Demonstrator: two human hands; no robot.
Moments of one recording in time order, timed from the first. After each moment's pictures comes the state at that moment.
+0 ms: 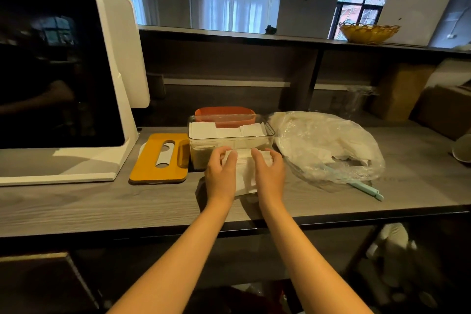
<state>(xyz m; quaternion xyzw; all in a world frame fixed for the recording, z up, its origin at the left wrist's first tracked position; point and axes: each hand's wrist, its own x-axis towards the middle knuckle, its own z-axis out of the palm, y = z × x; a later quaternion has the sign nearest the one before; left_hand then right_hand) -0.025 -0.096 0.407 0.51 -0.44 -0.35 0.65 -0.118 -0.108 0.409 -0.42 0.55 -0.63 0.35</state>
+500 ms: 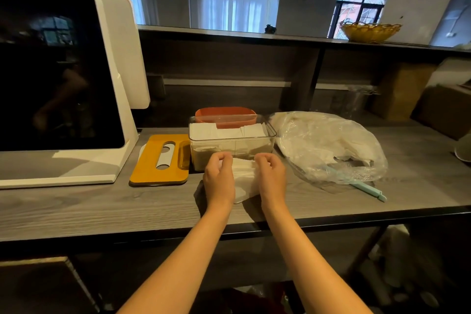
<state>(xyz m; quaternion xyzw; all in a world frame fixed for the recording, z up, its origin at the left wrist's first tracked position) -0.024 -0.096 0.404 0.54 -0.41 -0.34 0.66 -0.118 -0.111 0.402 -0.44 0.54 -0.63 0.36</state>
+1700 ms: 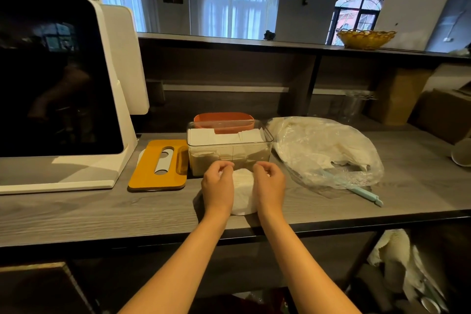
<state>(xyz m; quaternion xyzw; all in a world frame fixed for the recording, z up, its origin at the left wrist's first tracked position) -0.026 -0.092 0.407 0.57 -0.44 -0.31 0.63 -0.116 -0.106 0.401 -0.43 0.55 -0.64 0.33</state>
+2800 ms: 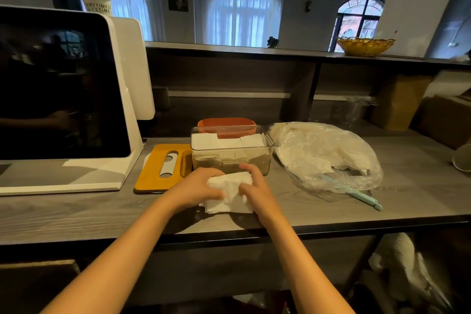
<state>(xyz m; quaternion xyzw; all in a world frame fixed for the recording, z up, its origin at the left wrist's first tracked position) 0.058 -0.091 0.444 0.54 -0.75 -0.30 0.22 -0.119 -0.085 0.415 -0.61 0.50 -0.43 0.44</state>
